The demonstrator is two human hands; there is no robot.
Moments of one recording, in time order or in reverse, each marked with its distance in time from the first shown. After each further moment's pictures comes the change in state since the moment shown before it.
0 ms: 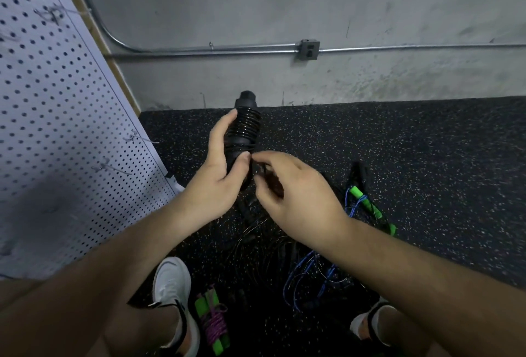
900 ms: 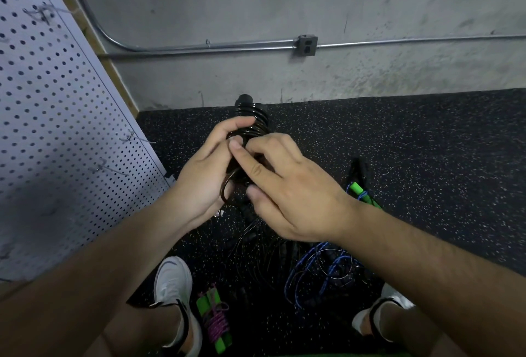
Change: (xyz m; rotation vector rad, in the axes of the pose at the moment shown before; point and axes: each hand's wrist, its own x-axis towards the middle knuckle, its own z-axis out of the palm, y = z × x) left_hand 0.005 0.023 0.000 -0.629 -0.016 -0.270; right_hand 0.013 0.008 -0.016 -0.229 -0.090 -0.450
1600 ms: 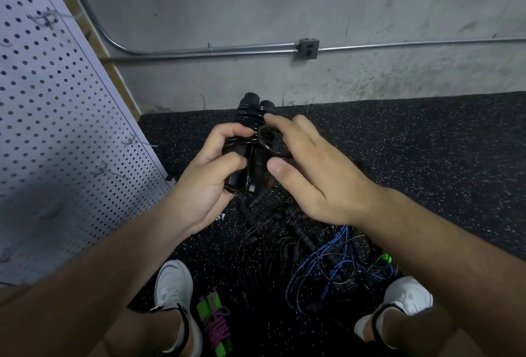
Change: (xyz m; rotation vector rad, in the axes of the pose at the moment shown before) left_hand -0.001 0.001 -0.002 -0.162 -0.126 0.038; right_hand 0.005 0.021 -0.029 0.290 -0.094 0.314
